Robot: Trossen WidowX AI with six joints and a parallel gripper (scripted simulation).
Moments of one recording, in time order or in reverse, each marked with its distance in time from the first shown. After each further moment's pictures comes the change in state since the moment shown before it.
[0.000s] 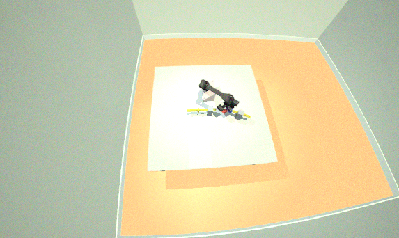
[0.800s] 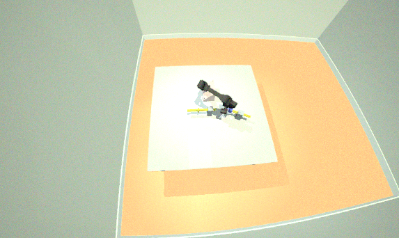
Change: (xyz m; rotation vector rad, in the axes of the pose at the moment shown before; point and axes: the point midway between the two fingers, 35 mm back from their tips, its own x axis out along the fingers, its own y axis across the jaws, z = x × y) arm 0.007 -0.003 -0.001 -0.653 -0.035 0.079
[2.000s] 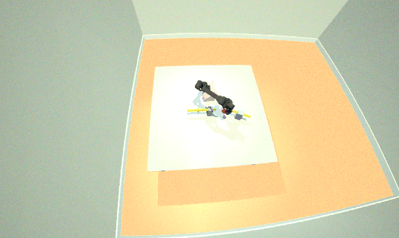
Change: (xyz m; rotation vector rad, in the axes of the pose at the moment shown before) arm 0.013 -0.006 -0.002 -0.790 -0.113 0.024
